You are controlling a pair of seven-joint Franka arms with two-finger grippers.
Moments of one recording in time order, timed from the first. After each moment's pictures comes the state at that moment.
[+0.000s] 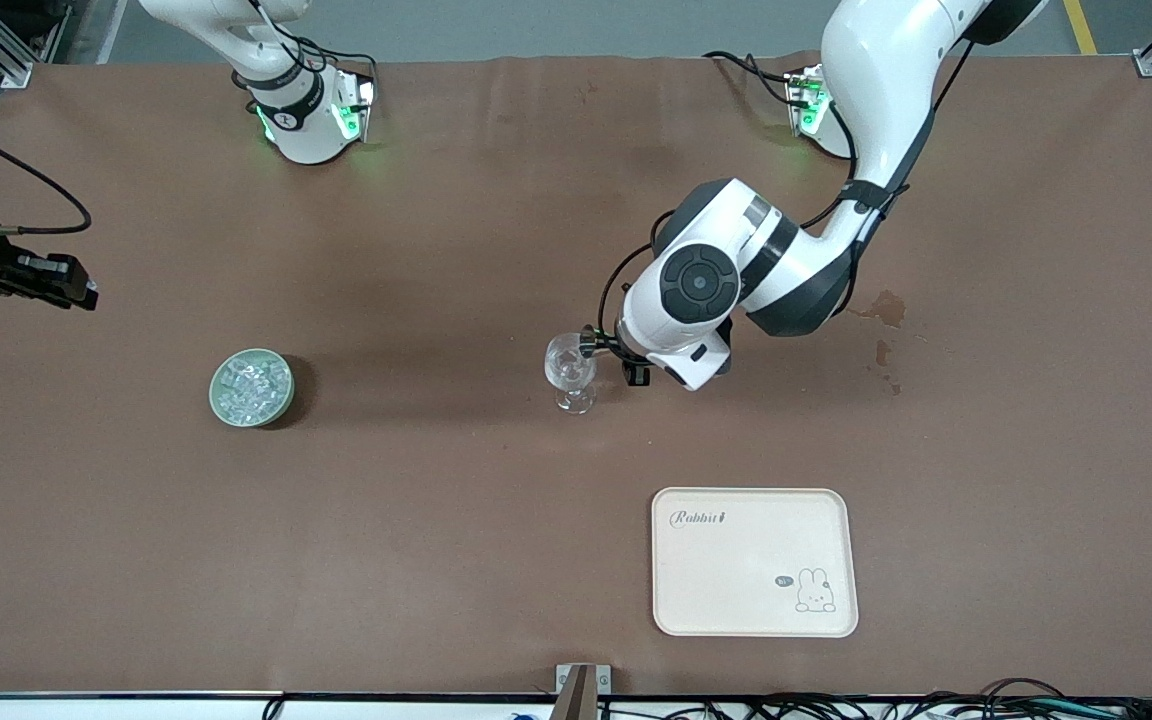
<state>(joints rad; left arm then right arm) -0.42 0.63 -0.31 -1.35 -0.06 1.88 -2.24 0.01 0.08 -0.05 -1.51 0.03 1.52 0.03</state>
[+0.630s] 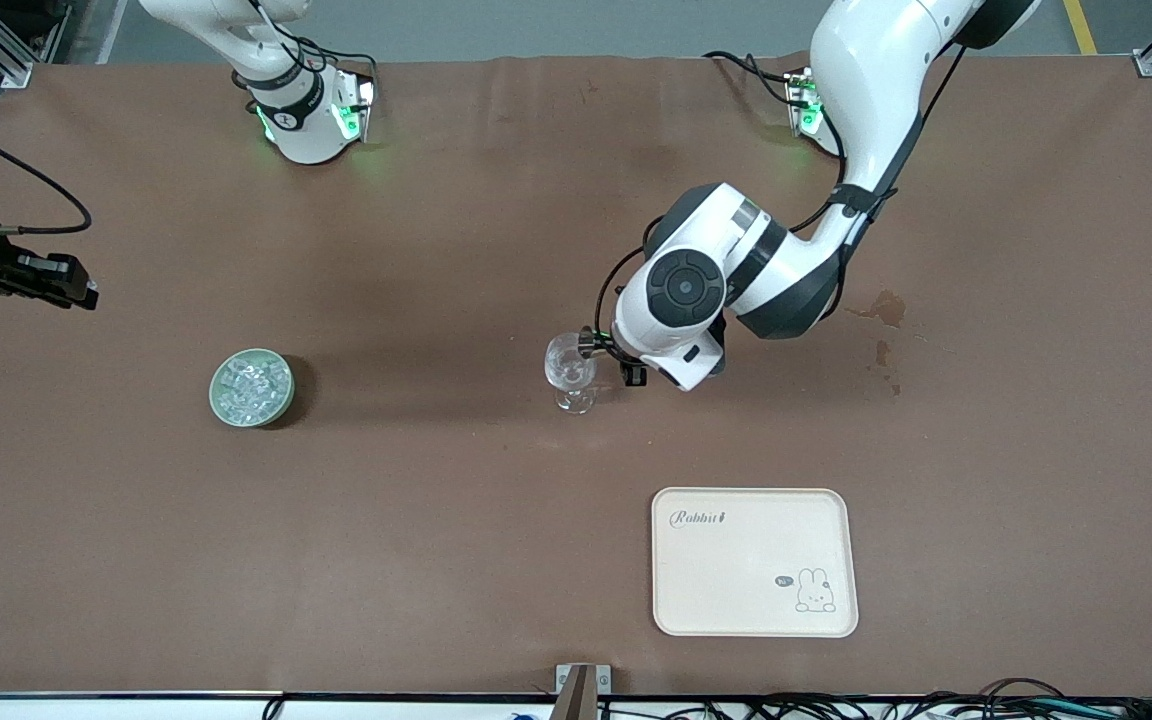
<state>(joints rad) -0.48 0.66 -0.26 -1.32 -0.06 1.86 -2.26 0.01 0.08 -0.05 -1.51 0.03 1.52 0.03</state>
